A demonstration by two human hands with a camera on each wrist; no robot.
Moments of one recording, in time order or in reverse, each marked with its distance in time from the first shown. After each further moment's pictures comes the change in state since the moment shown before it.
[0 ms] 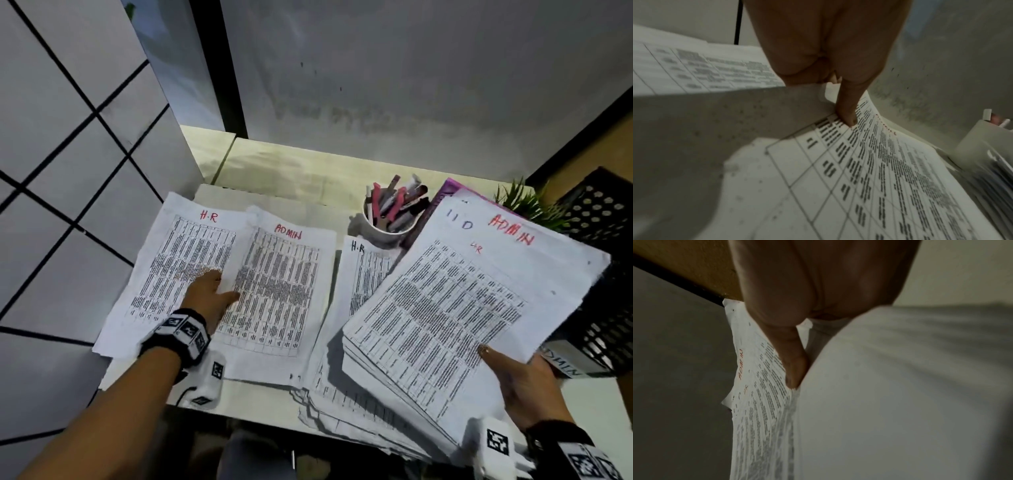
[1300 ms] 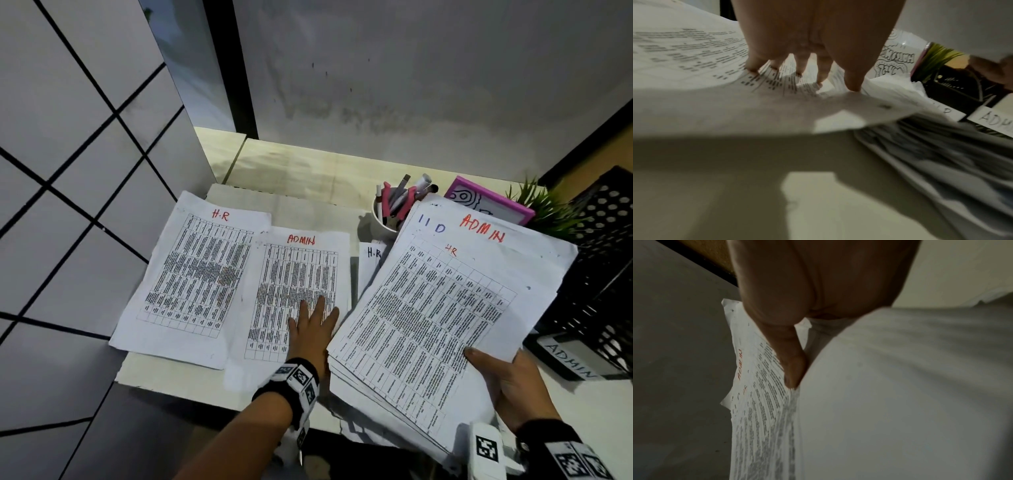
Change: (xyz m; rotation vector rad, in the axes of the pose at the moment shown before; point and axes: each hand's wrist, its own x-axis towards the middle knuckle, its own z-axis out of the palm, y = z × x) left_hand -0.095 0.026 0.144 0.965 -0.417 0.324; right_hand 0.005 0.025 0.009 -0.059 -0.063 0.026
